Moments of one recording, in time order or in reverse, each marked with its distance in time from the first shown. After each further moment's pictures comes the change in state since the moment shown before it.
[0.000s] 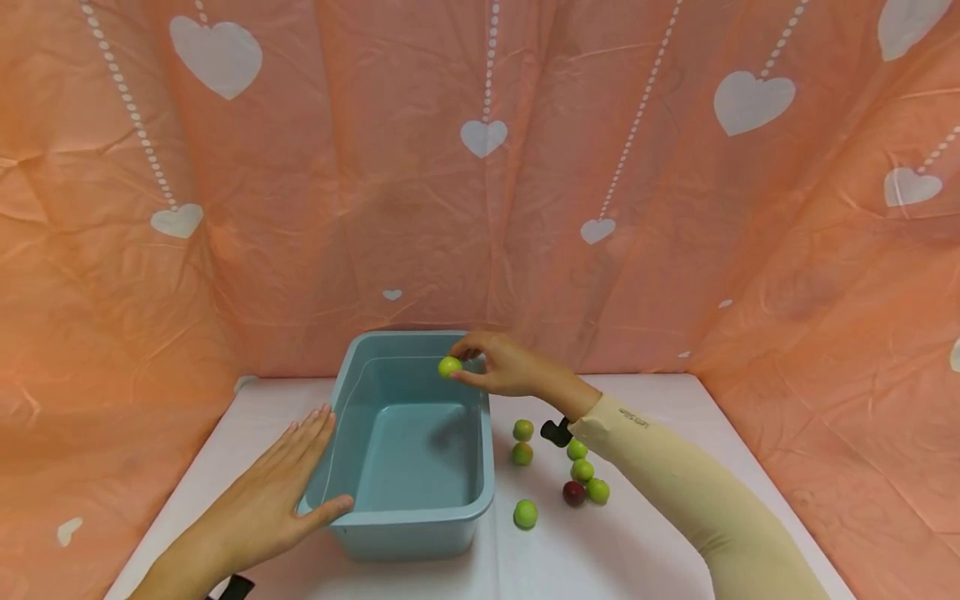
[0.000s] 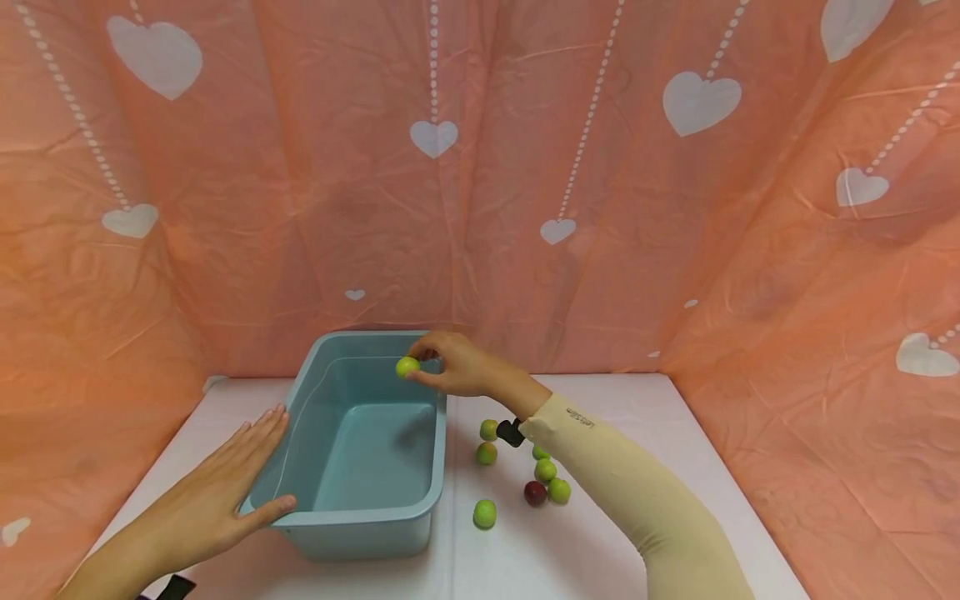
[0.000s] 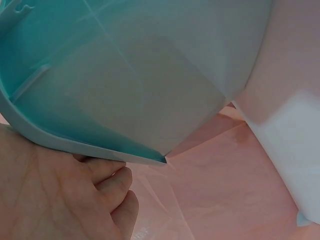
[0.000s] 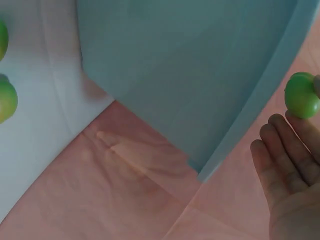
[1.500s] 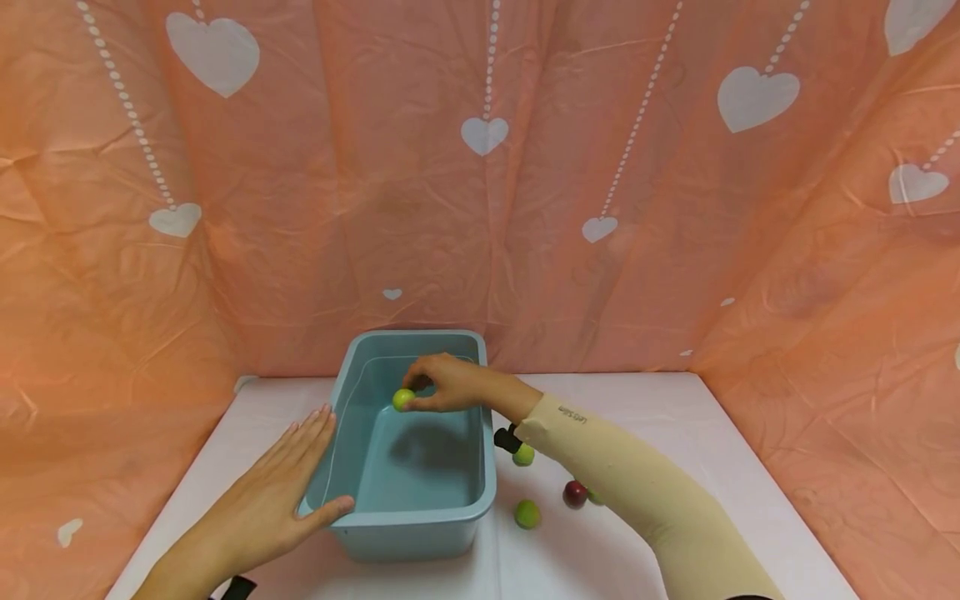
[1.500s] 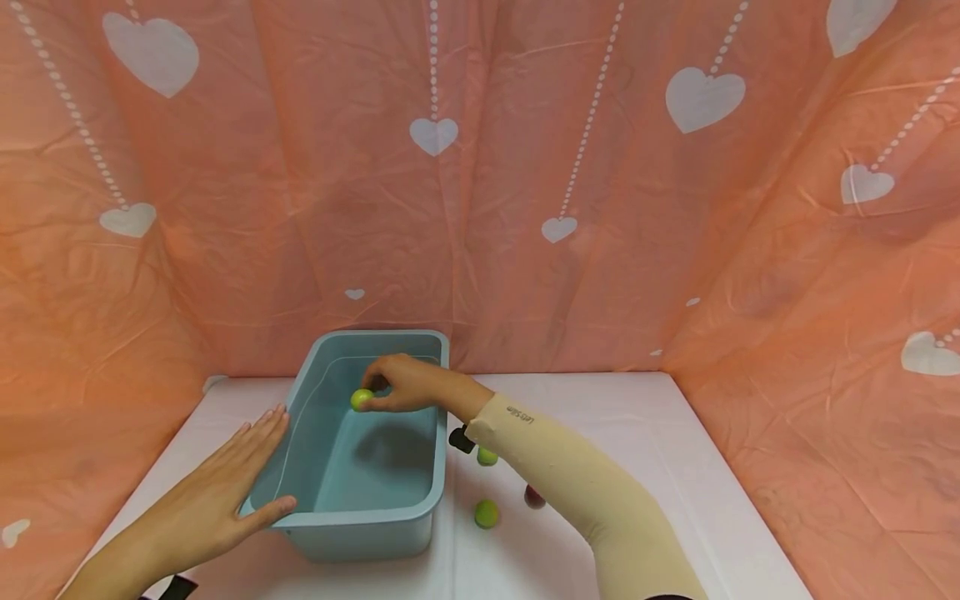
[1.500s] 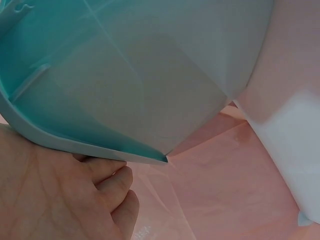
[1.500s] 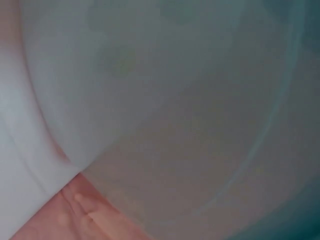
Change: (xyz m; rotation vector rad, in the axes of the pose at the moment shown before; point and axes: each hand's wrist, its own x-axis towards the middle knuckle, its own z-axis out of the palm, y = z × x) left_hand 0.001 -0.002 0.001 0.025 0.046 0.037; right_hand 0.050 -0.018 0.054 -0.013 -0.279 0.022
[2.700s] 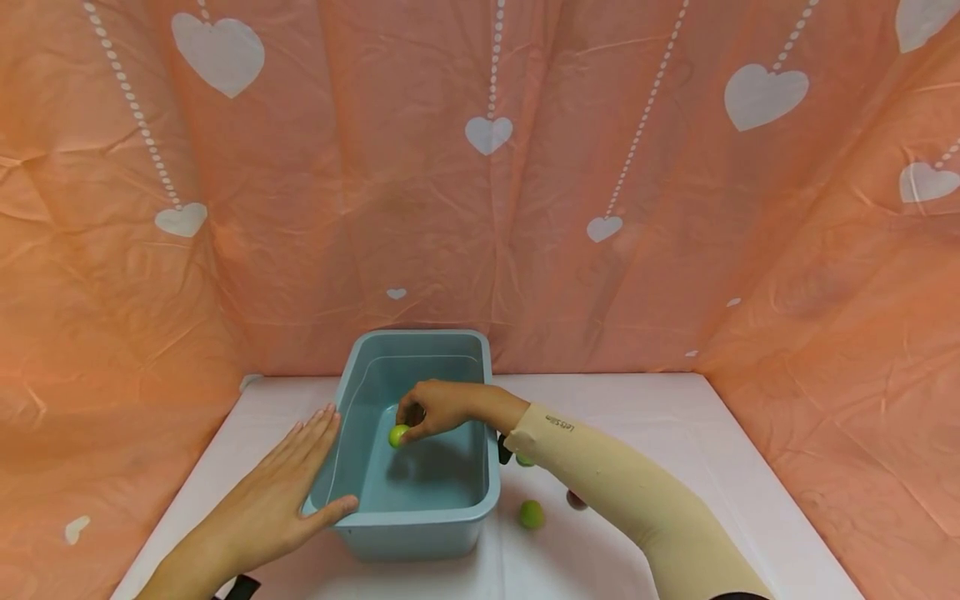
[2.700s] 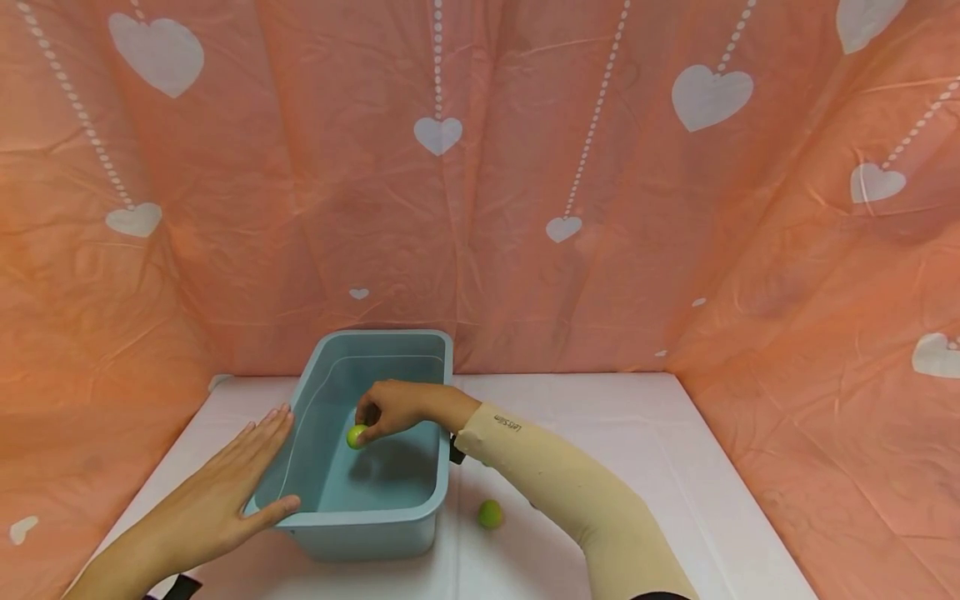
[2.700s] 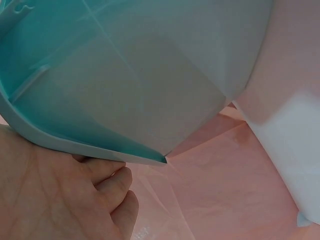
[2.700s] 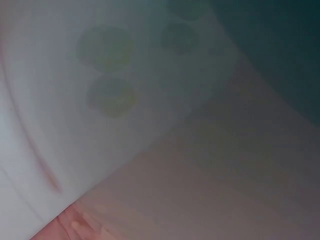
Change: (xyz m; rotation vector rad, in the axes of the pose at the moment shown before) left_hand 0.000 0.001 0.000 0.010 0.028 0.018; right_hand 0.013 -0.009 0.023 0.105 -0.235 0.024
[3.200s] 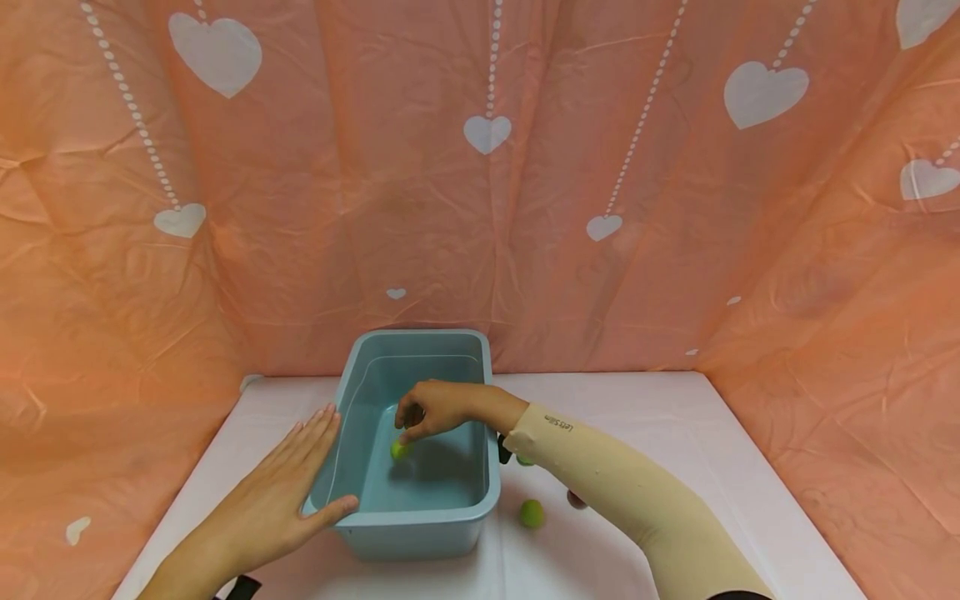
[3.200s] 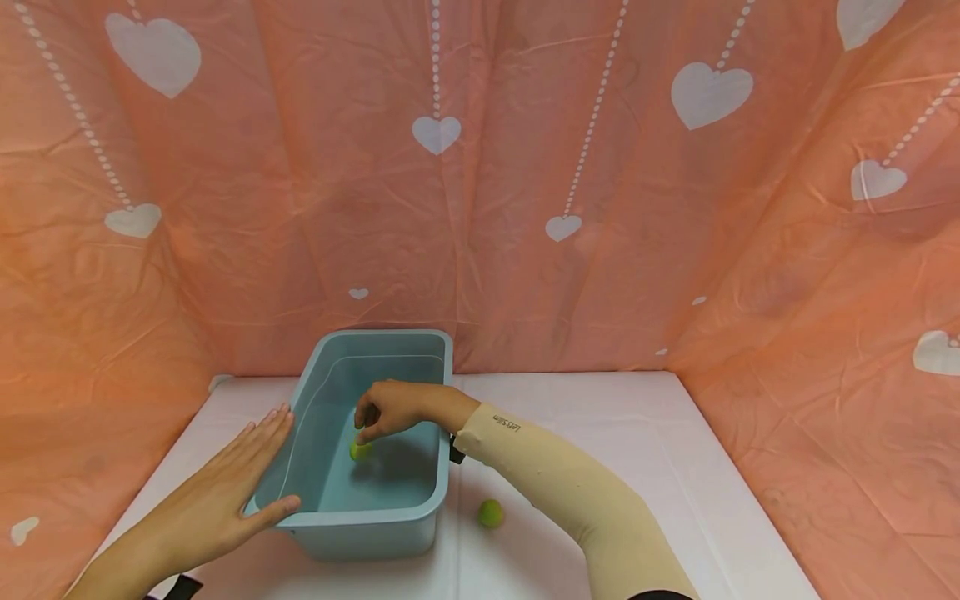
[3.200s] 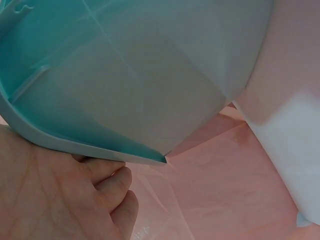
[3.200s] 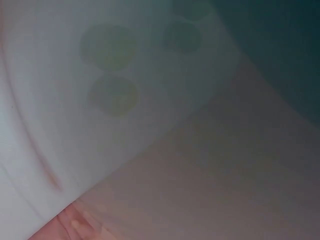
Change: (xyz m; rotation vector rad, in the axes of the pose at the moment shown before) left_hand 0.000 0.001 0.001 -0.010 -0.013 -0.010; right_hand 0.000 0.001 0.001 -0.014 0.005 -0.013
